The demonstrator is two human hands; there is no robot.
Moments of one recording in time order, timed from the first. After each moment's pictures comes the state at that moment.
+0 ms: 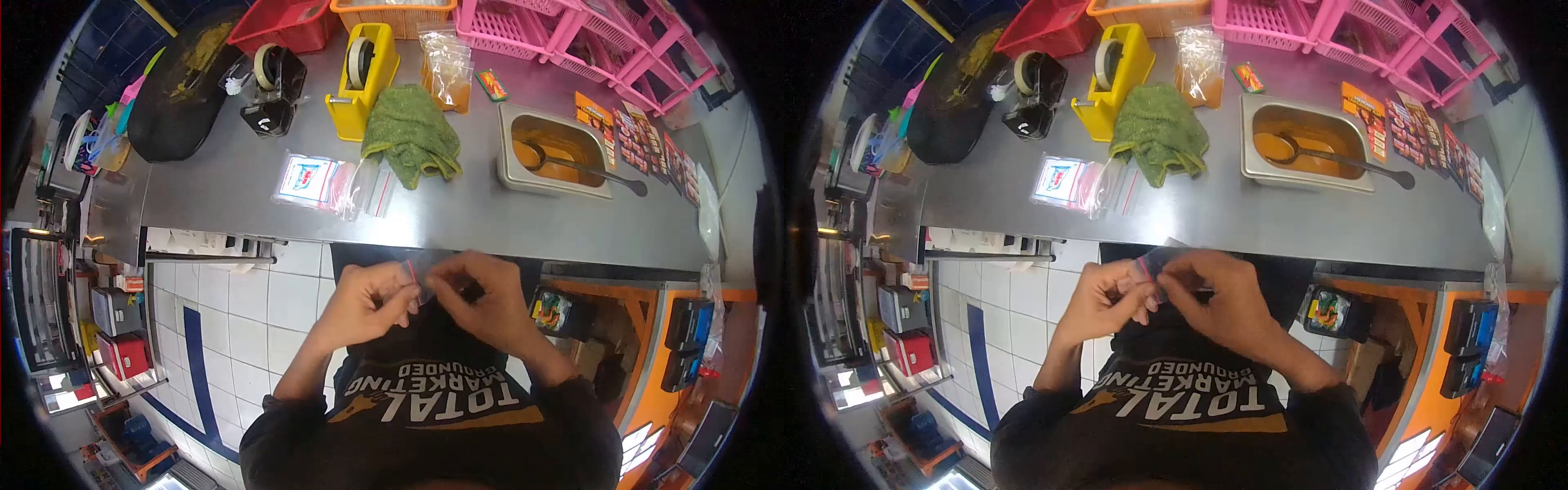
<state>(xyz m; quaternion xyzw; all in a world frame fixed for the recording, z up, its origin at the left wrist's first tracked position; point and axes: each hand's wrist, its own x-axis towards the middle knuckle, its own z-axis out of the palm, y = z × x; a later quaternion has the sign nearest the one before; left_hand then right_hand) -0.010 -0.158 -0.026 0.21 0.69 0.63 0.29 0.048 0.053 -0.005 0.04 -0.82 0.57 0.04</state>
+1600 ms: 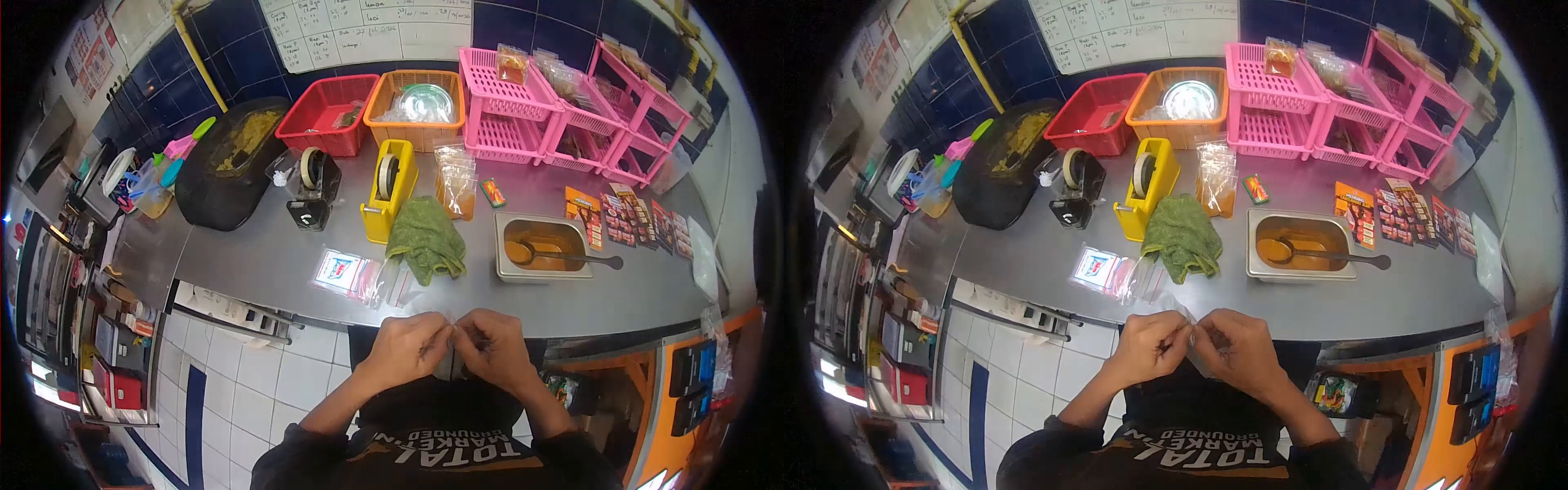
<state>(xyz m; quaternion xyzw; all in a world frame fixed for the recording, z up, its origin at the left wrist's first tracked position) -0.036 -0.115 -0.009 0.40 0.78 0.48 -0.05 0.026 0.067 0.007 0.07 -0.85 0.51 0.12</state>
